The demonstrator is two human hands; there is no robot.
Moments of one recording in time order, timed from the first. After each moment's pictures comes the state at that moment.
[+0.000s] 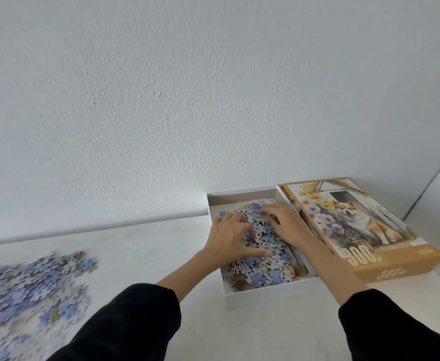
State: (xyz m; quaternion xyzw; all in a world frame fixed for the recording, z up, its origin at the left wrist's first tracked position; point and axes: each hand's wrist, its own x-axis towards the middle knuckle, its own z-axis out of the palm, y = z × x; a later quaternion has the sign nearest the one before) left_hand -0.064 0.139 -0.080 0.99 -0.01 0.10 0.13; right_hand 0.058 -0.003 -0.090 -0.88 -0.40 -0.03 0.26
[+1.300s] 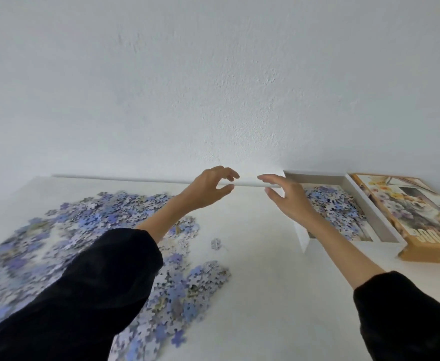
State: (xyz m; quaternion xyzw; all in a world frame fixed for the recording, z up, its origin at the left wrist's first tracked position) left_hand -0.252 0.290 -0.014 0.94 0.02 0.22 0.25; right_hand -0.127 0.102 -0.027 -0.78 -0.48 -0.01 0.40
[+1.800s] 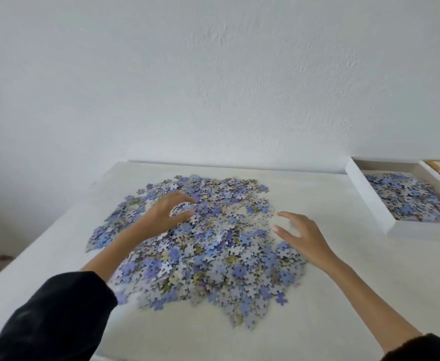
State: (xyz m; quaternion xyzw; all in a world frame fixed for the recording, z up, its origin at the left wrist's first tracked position) left_hand -0.505 0.423 -0.062 0.95 0.15 0.12 0.25; right_hand -0.299 0.150 -0.089 -0.84 -0.42 0.12 0.32
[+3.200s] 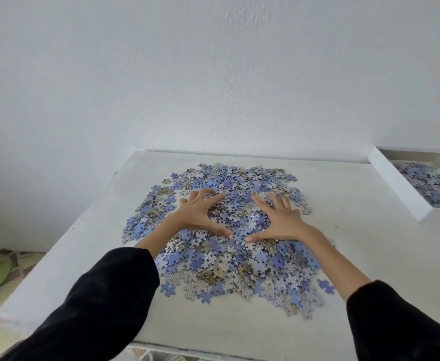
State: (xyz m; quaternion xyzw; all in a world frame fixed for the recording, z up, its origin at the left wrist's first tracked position) left_hand -0.509 0.453 -0.094 0.97 0.17 -0.05 0.17; right_hand -0.357 0.263 -0.096 -0.86 -0.47 0.19 0.02
